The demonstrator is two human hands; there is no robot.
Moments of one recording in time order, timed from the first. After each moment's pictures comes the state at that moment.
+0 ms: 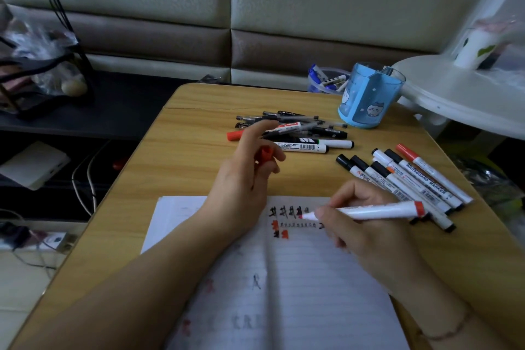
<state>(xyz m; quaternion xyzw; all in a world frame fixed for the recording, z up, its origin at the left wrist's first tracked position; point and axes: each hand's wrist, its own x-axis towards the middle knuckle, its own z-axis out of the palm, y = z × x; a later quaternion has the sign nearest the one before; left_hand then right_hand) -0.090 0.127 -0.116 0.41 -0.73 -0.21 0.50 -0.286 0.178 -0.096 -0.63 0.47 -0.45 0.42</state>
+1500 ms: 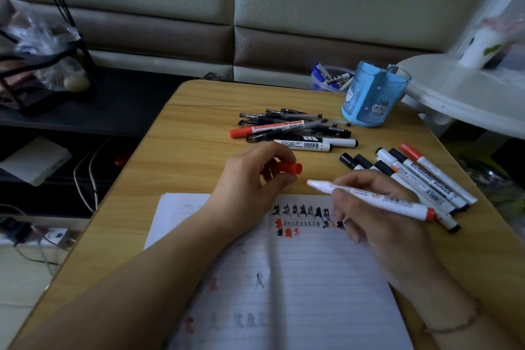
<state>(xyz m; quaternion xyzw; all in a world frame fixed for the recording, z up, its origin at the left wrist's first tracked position) -0.091 0.125 -0.115 0.42 -0.74 -0.20 0.48 -0.290 0.174 -0.094 -0.58 0.45 -0.50 0.46</state>
